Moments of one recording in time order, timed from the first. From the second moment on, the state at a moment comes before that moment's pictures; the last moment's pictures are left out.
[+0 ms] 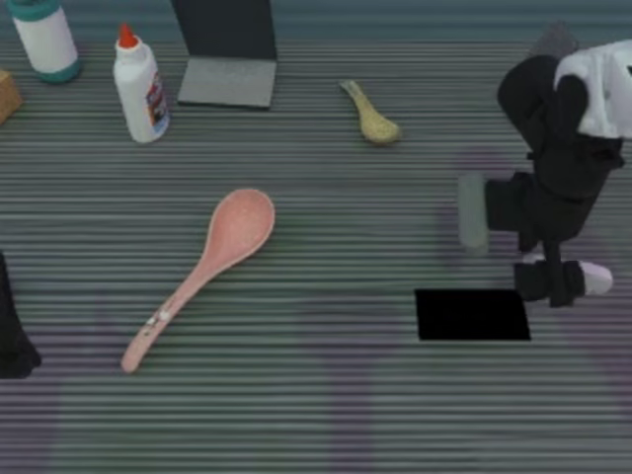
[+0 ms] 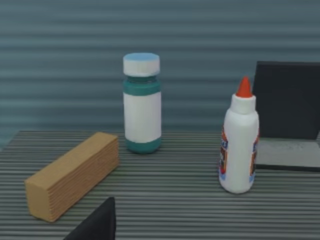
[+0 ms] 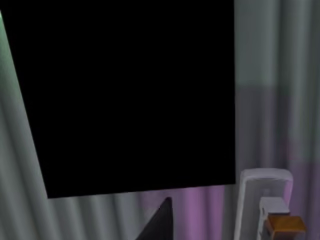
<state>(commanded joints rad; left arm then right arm) 0.00 0.00 0.00 0.00 0.00 0.00 0.31 2.12 1.43 -0.89 0.00 -1.16</state>
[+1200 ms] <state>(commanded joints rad) 0.00 0.00 0.00 0.00 0.00 0.00 0.31 2.09 1.52 -1.00 0.00 -1.16</state>
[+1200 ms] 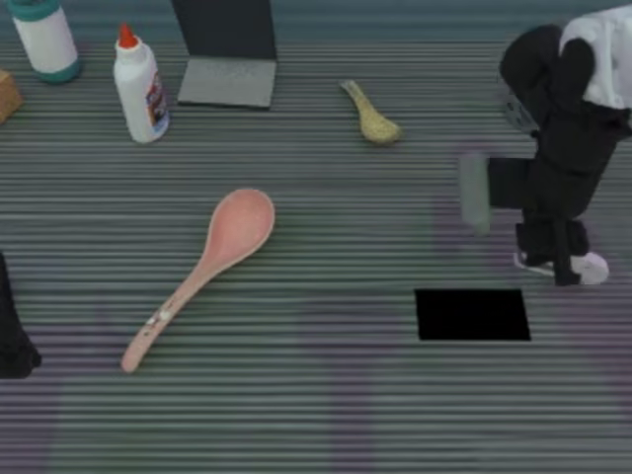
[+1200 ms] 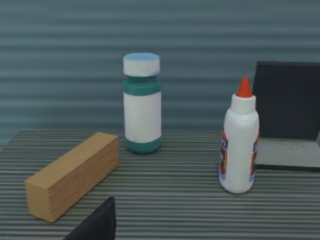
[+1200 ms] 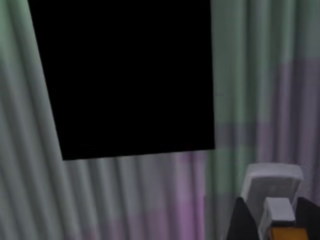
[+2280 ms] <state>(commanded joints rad) 0.00 0.00 0.00 0.00 0.00 0.00 0.30 2.00 1.71 -1.16 0.01 -0.87</state>
